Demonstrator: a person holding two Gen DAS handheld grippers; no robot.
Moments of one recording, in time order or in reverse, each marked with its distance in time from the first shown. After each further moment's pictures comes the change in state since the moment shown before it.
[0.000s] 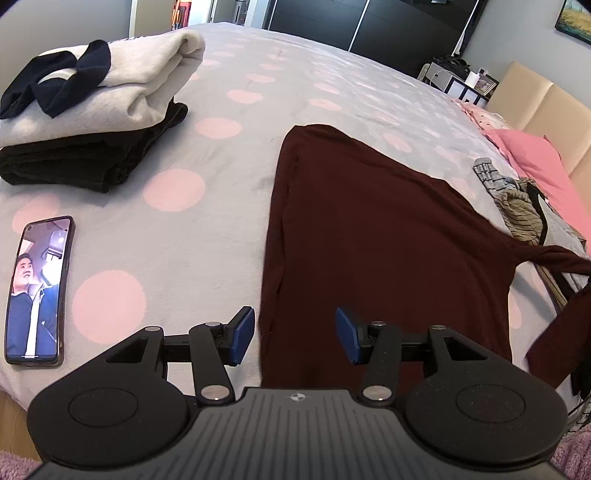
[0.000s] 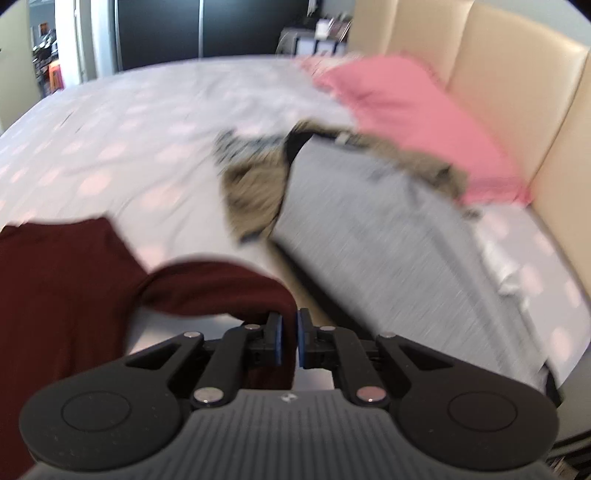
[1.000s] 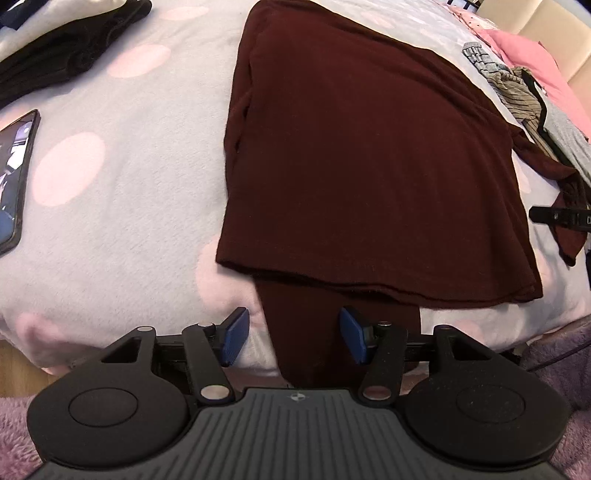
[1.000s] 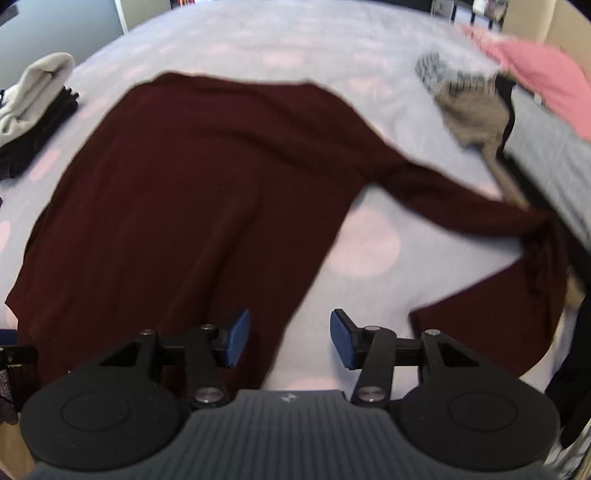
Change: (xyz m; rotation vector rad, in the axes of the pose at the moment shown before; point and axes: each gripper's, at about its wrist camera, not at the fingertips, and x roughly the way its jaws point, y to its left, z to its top) left arm 0.022 -0.024 -0.076 0.109 0.283 -0.002; right arm 0.000 0.135 -0.123 -0.225 0.225 0.394
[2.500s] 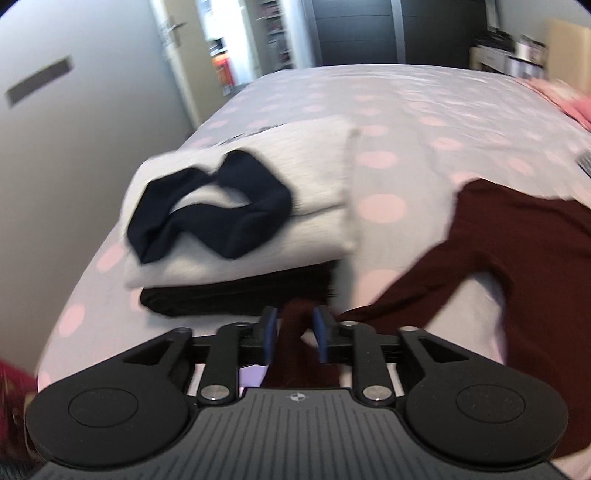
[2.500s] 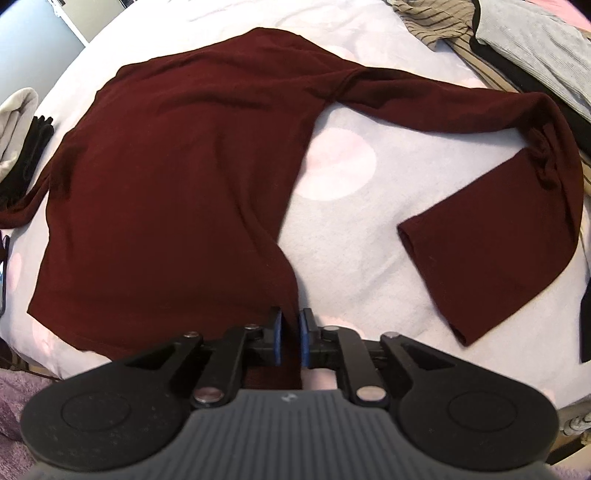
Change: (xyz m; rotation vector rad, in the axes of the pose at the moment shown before) left arm -0.103 0.130 0.129 0.093 -0.366 0.388; right arm 0.004 -0.039 -0.020 0.207 0.134 0.092
